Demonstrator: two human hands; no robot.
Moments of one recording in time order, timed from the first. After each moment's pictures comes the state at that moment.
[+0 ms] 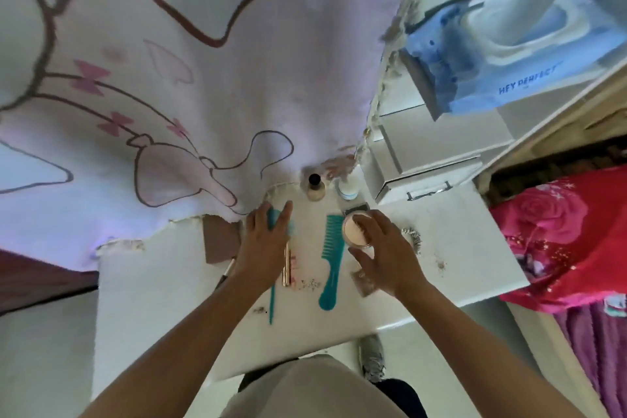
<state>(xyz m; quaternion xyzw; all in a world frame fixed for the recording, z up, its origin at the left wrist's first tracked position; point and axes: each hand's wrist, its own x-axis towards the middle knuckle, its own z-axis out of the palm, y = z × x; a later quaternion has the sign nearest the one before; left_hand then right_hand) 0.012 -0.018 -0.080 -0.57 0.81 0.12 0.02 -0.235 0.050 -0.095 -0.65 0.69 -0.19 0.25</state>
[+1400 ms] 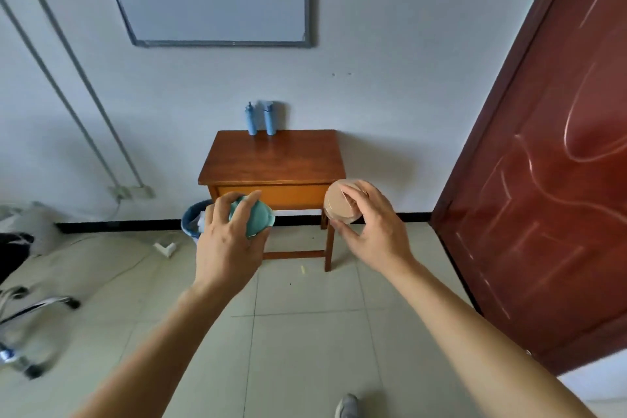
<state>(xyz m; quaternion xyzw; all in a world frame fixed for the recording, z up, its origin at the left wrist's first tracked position) 0.452 0.835 0.118 -0.93 0.05 -0.28 -0.24 0.494 0.577 0.102 -0.89 -0.19 -0.28 0.29</state>
